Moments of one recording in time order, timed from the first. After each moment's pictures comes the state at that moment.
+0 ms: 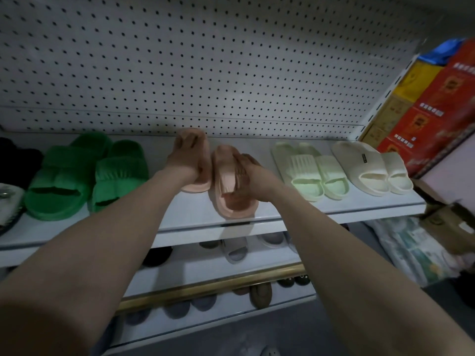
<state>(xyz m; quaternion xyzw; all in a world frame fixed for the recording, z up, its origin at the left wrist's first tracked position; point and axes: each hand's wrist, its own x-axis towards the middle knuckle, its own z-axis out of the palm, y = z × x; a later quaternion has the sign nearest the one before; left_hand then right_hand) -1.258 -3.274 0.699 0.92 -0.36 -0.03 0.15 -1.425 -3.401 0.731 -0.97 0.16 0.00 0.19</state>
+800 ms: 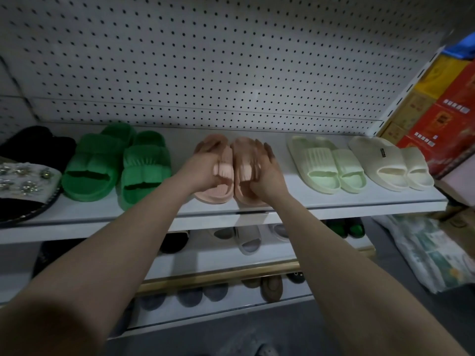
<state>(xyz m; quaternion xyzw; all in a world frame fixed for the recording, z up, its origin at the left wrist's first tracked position) -1.300 -3.227 0.699 0.86 -0.46 -0.02 0.23 -1.421 -3.380 0.687 -0.93 0.23 -0.15 0.24</state>
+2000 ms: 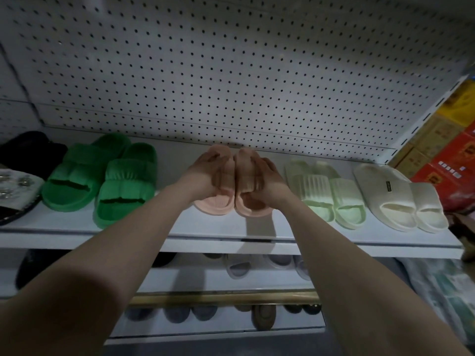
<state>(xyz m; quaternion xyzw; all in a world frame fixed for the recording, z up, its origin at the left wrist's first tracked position) -1.288 -3.288 0.703 0.90 -0.39 -0.04 0.17 -1.397 -3.461 0.703 -0.96 0.13 -0.08 0.23</state>
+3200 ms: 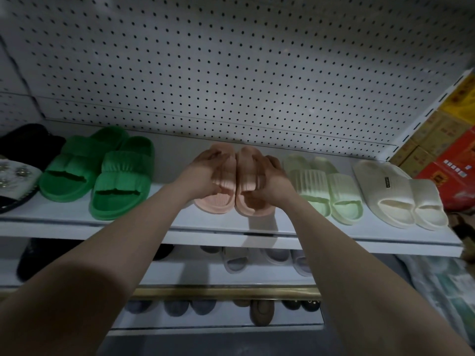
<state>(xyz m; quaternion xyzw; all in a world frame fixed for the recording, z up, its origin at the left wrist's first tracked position) -1.309 -3.284 0.699 0.88 -0.42 0.01 0.21 -1.421 -3.462 0.709 -0.97 0.14 -0.10 0.19</state>
